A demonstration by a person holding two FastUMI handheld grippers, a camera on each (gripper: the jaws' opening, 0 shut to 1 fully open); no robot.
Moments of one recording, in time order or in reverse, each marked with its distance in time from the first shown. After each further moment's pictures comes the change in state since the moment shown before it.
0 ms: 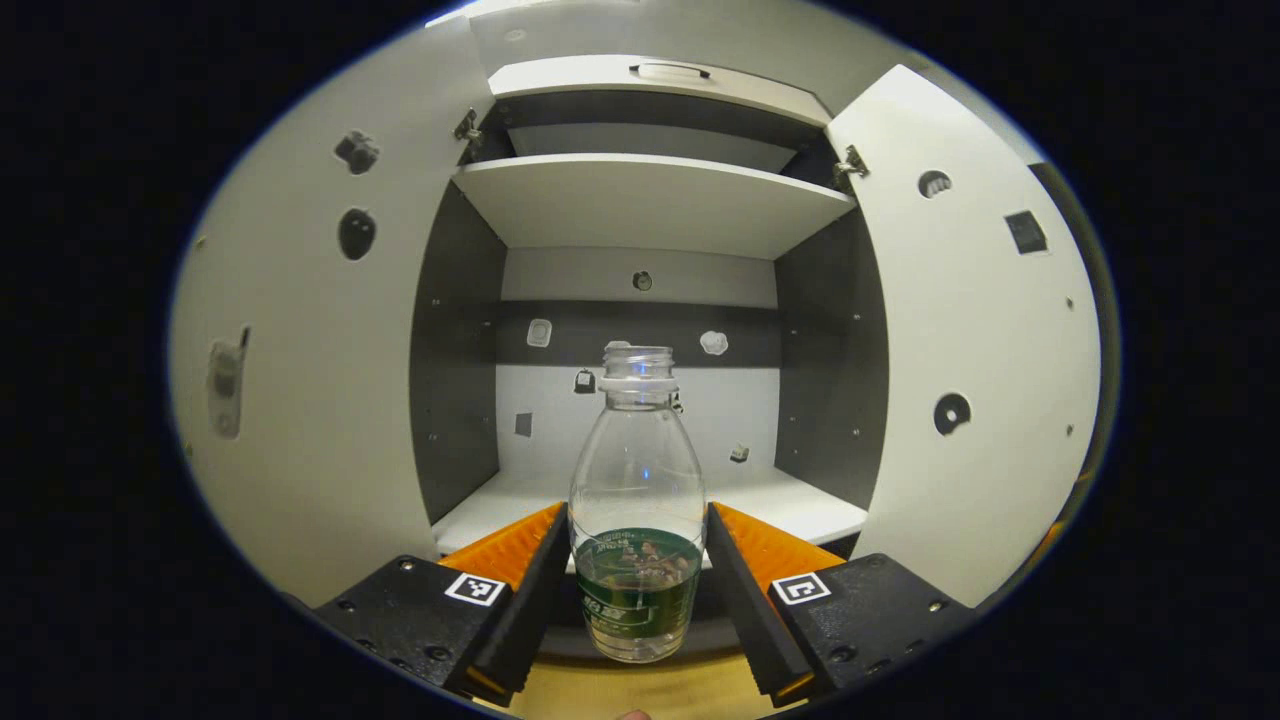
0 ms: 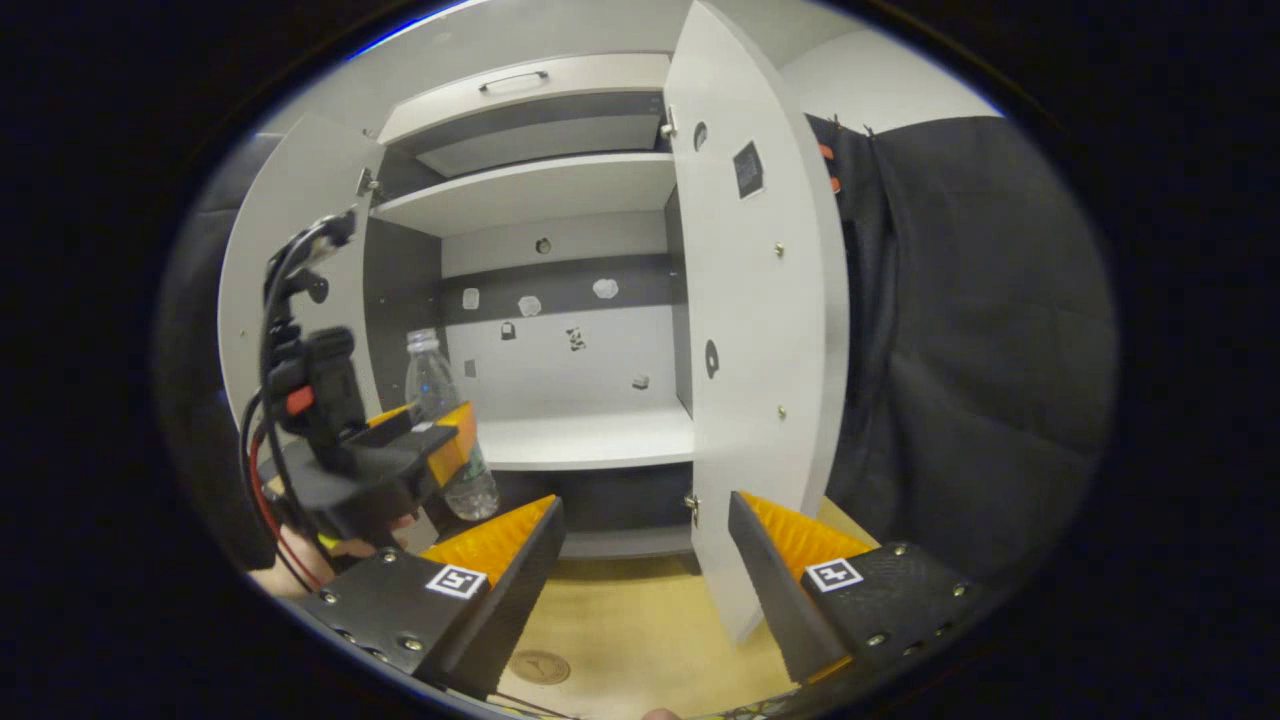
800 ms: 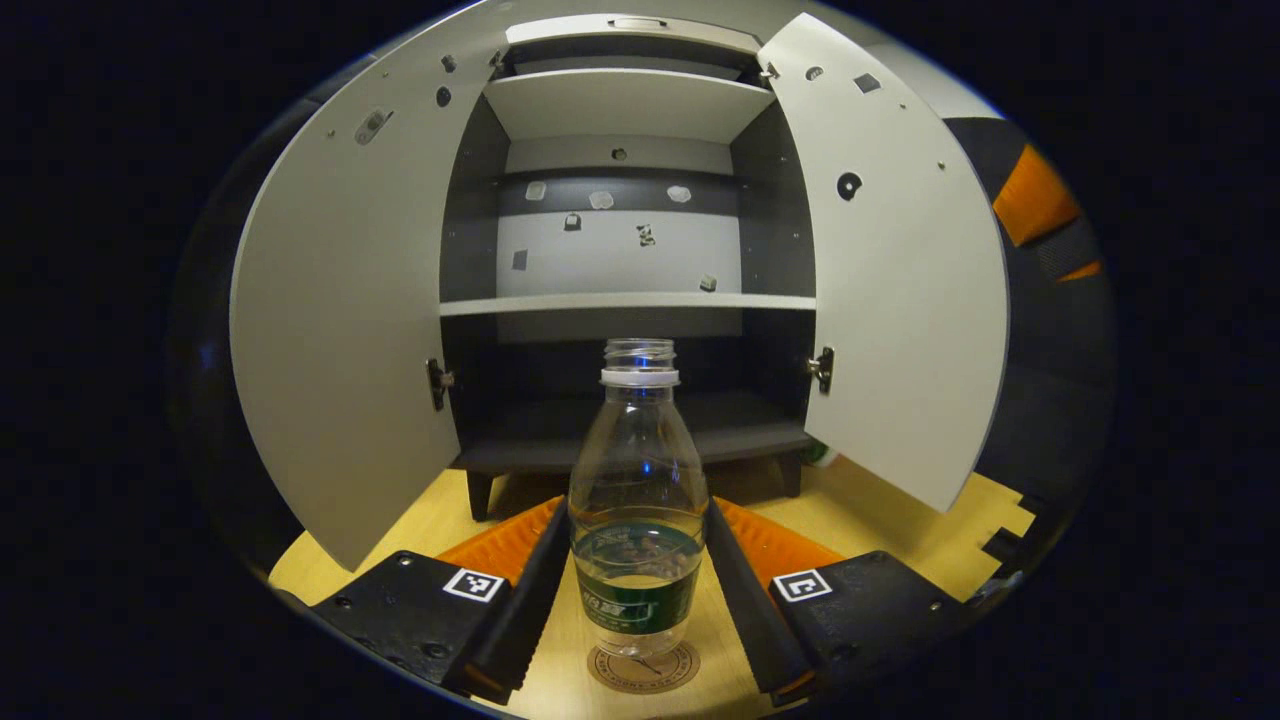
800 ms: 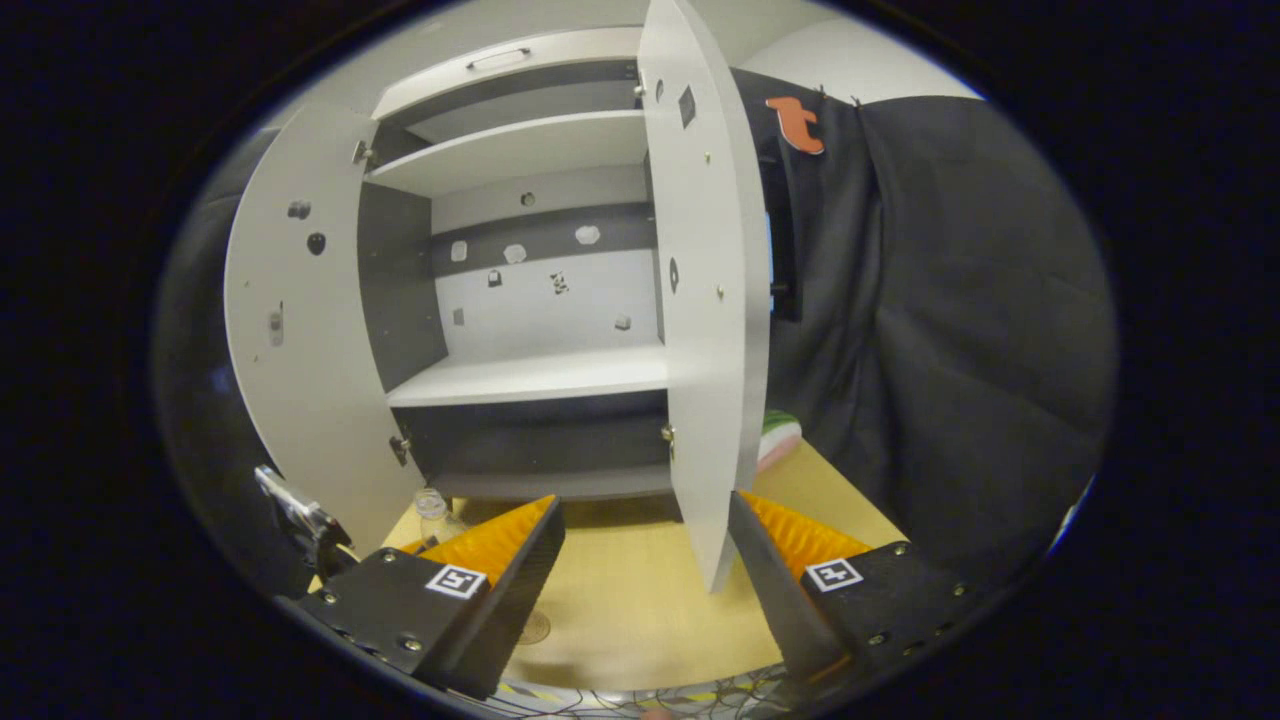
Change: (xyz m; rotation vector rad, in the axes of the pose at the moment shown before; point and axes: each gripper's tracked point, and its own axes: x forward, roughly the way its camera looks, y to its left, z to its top) left arm -0.122 -0.027 -0.226 0.017 0.253 -0.036; right arm -0.021 -0.032 -0.073 -0.009 0.163 -0.008
